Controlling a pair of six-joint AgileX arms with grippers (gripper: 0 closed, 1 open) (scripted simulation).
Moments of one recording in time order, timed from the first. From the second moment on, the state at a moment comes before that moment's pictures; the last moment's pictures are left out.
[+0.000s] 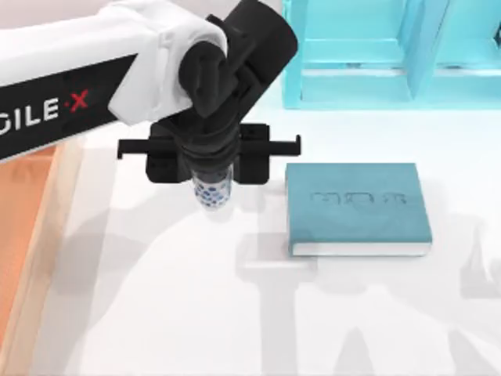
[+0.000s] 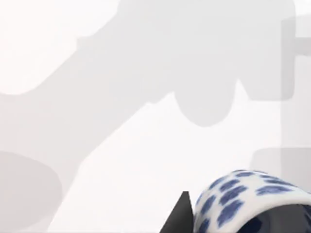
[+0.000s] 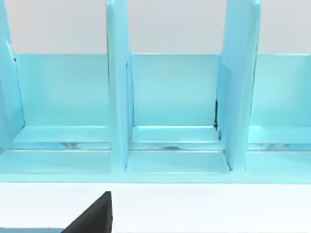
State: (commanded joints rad) left arm -0.71 1.83 1.45 -0.90 -0.25 -0.63; right arm 0.00 0.00 0.00 0.00 0.00 0.00
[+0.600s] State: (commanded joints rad) left arm -0.68 1.91 1.34 -0.68 -0.24 -0.61; right arm 0.00 0.00 0.00 0.00 0.00 0.00
